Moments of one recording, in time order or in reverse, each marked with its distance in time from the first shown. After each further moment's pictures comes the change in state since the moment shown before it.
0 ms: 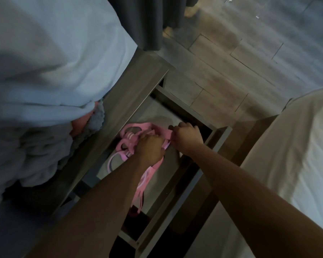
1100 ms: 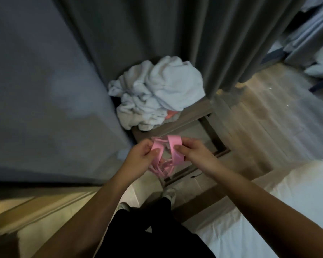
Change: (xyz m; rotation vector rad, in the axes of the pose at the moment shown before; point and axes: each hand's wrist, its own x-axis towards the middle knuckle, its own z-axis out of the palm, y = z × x) left_hand -0.442 0.054 -0.184 -1.395 0.616 -0.408; right_hand -0.350 -0.194 -0.217 0.851 -0.308 -0.354
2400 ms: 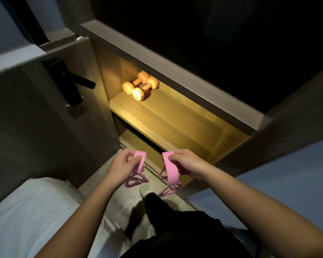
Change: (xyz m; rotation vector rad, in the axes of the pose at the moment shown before) left_hand -0.442 -0.207 -0.406 -0.484 1.047 -0.238; right_hand -0.030 -0.126 0.638 -0.655 -0.922 0.063
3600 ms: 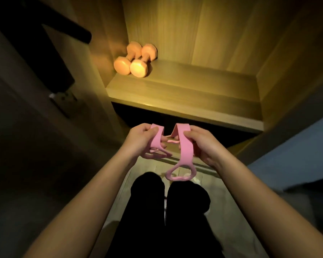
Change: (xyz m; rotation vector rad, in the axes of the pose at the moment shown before) left_hand 0.205 -0.148 -0.122 0.044 -0.392 0.078; right_hand 0.213 0.075 0.172 0.588 0.446 -0.220
